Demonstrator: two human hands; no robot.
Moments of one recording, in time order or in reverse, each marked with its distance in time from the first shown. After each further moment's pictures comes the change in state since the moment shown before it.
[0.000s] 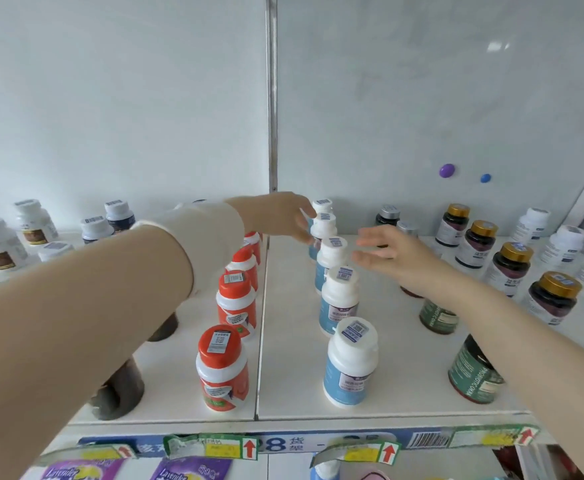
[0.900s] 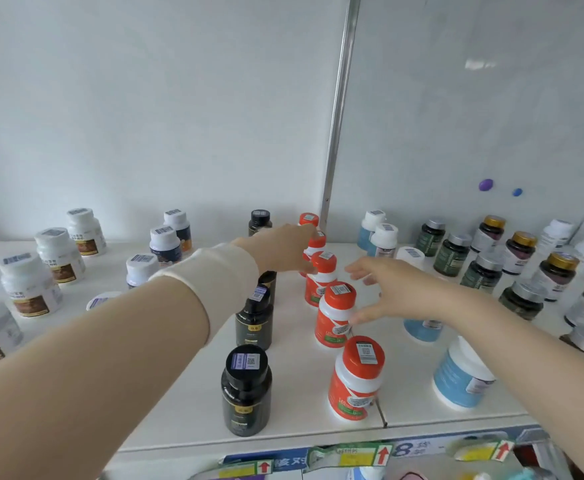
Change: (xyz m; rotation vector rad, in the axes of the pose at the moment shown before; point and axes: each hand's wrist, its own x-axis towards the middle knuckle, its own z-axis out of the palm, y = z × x) left_hand -0.049 -0.124 -0.009 0.192 0.029 0.111; right_hand 0.009 -0.090 0.119 -0.635 -0.235 0.056
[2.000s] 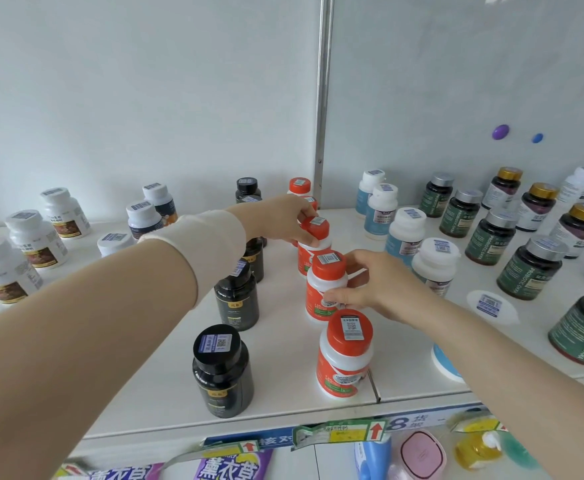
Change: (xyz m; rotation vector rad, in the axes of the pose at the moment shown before) left_hand 0.031 0.009 0.013 -0.229 -0.103 -0.026; right_hand 0.003 0.012 0.046 0.496 0.092 0.092
